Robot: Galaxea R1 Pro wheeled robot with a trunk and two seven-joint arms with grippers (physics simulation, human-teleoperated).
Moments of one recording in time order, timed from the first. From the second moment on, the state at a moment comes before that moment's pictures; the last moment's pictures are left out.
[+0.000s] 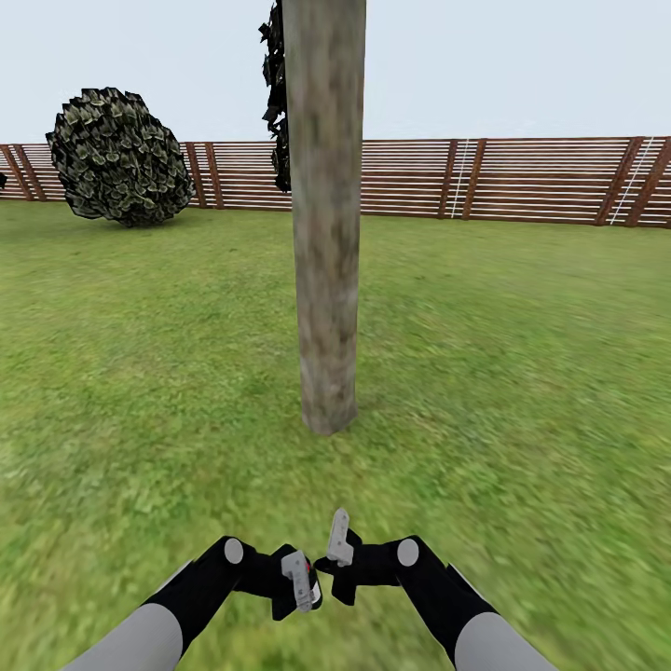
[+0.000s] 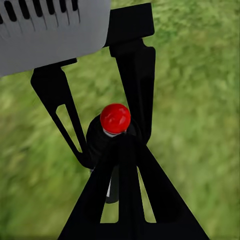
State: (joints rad) left arm -0.61 -0.02 -0.30 -0.50 -0.61 -0.11 -0.86; right arm -0.58 0.15 0.24 -0.58 0.63 -0.22 0.79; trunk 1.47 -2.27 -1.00
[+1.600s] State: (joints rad) left arm -0.60 0.14 -0.30 -0.50 -0.56 -0.11 -0.87; right arm -0.58 0.14 0.24 -0.58 0.63 -0.22 0.79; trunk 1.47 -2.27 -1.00
